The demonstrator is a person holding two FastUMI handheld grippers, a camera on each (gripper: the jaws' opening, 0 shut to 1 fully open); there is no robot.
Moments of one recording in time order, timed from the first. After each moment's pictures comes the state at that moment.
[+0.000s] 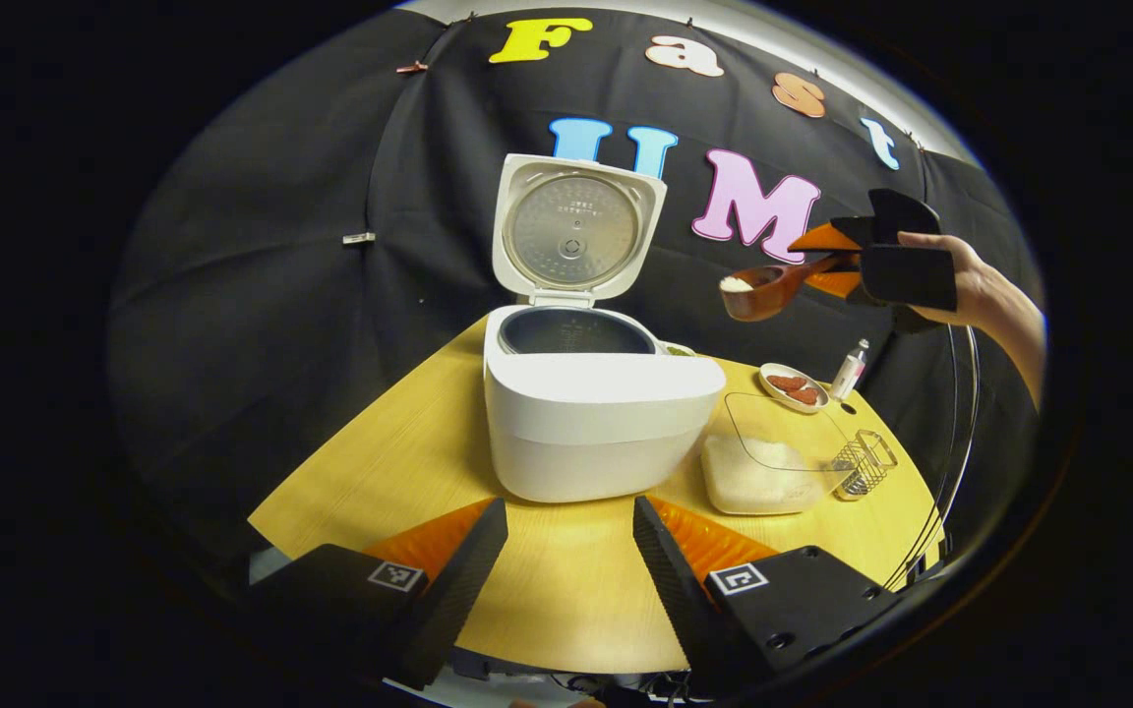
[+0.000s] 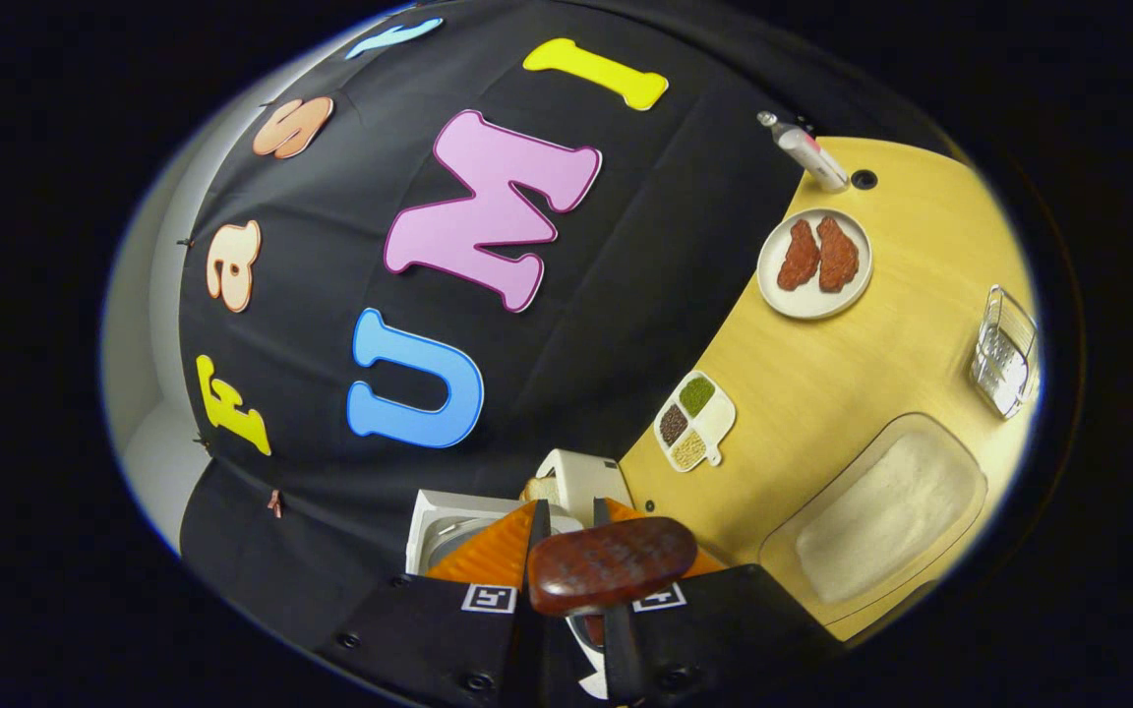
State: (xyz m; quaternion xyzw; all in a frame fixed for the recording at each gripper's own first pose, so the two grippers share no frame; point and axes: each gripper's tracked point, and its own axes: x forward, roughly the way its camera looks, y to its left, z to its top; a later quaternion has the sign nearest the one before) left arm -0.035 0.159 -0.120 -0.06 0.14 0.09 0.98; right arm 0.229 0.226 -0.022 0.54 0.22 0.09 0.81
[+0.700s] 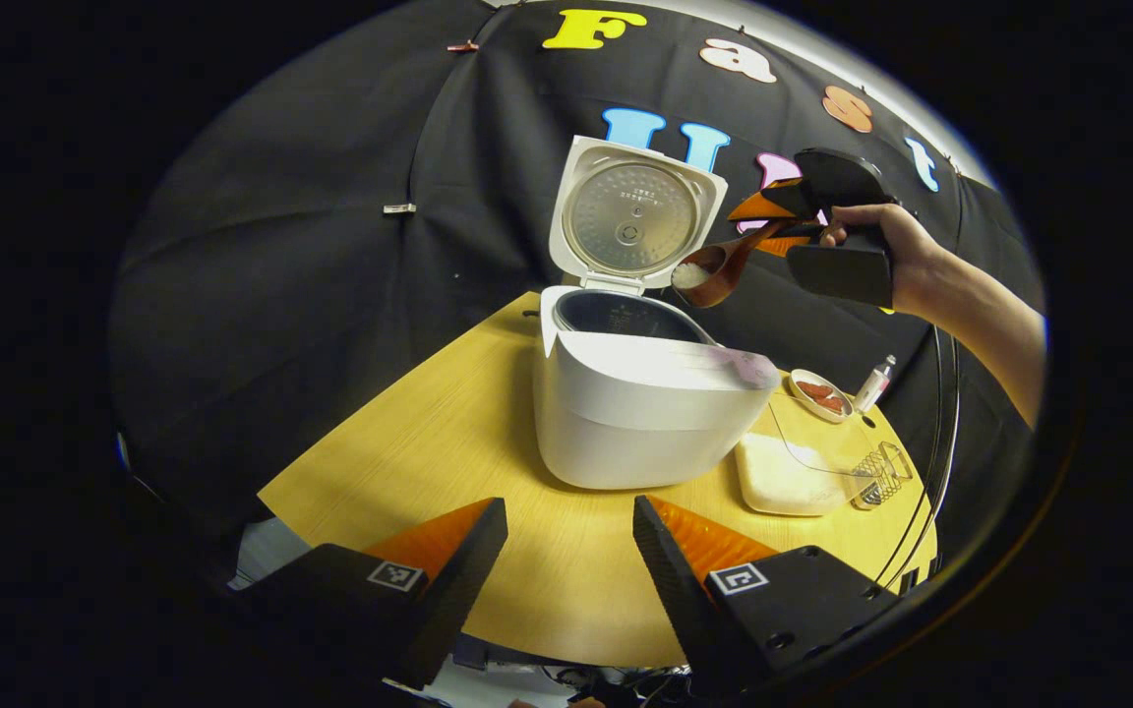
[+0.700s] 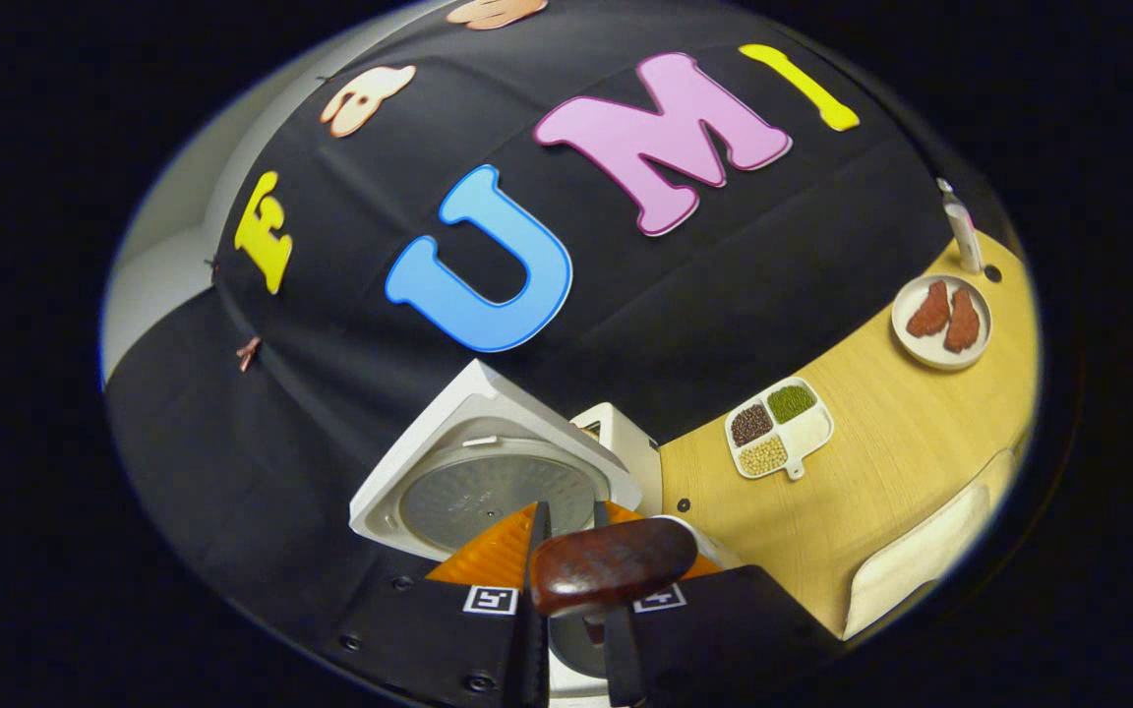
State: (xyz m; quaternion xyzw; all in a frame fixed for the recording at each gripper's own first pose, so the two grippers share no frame) left arm -0.043 0.199 -0.137 -0.10 0.15 0.12 0.98; right arm 0.245 0.387 -0.026 0.30 0.19 0.20 0.91
